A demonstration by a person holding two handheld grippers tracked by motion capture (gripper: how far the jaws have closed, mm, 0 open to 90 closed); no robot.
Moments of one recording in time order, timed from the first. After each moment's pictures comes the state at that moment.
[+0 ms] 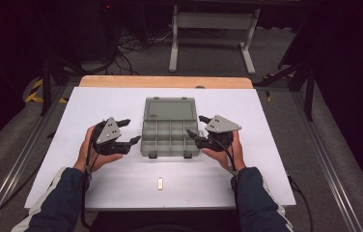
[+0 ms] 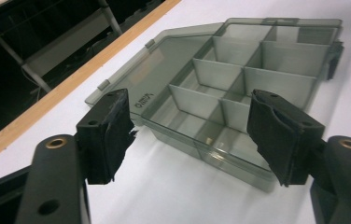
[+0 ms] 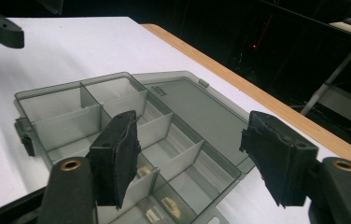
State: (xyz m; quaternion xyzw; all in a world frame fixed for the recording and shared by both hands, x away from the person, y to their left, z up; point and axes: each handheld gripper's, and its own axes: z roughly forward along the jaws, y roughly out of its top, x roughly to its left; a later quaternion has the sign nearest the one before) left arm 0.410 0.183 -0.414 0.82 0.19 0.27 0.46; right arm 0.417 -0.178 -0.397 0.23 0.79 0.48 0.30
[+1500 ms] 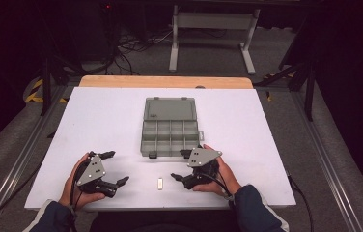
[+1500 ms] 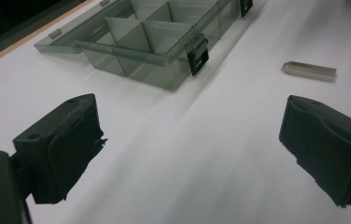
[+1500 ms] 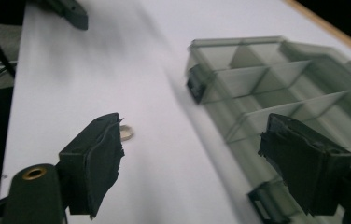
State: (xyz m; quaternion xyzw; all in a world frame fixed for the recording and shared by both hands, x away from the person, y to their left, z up) left arm 0.328 0.217 -0.462 0.83 0.20 0.23 0.47; right arm 0.352 -0.136 -0.430 0.11 0.87 0.44 0.17
